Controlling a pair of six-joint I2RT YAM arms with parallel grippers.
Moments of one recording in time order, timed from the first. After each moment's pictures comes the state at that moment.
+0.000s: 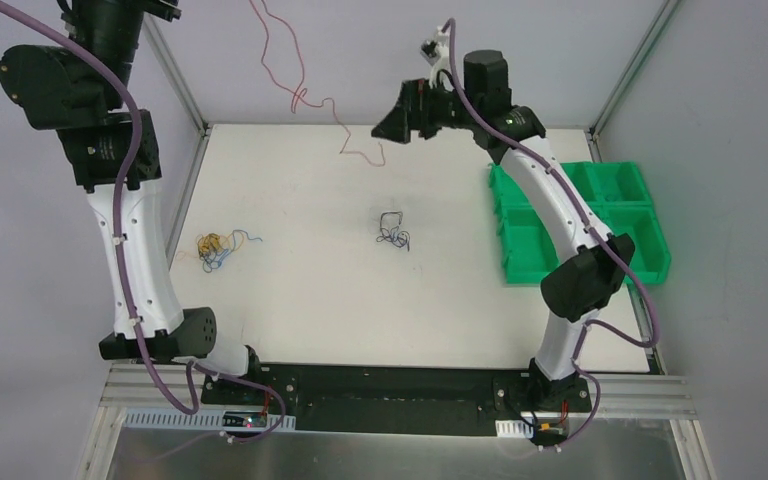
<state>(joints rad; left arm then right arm) 0.10 1.47 2.24 0.13 0.39 -0.54 0.46 1.85 1.95 -0.58 -0.67 0.26</state>
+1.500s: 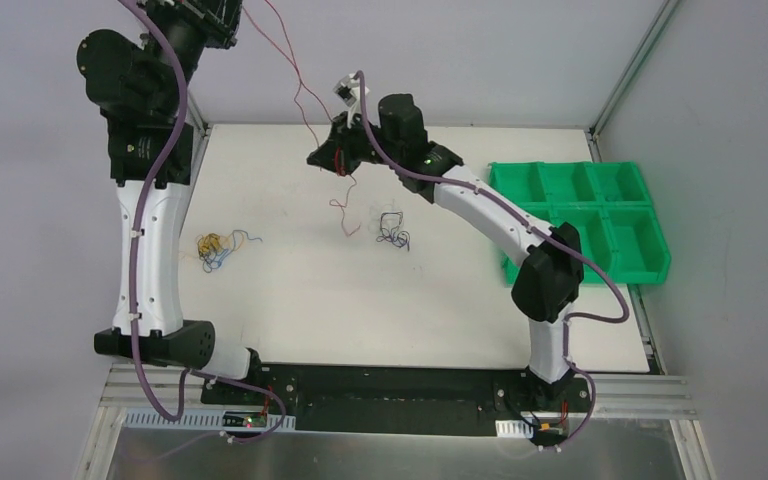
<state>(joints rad) -0.07 1.47 2.08 -0.04 0.28 -0.52 0.79 1.99 1.94 -0.09 -0.52 0.33</state>
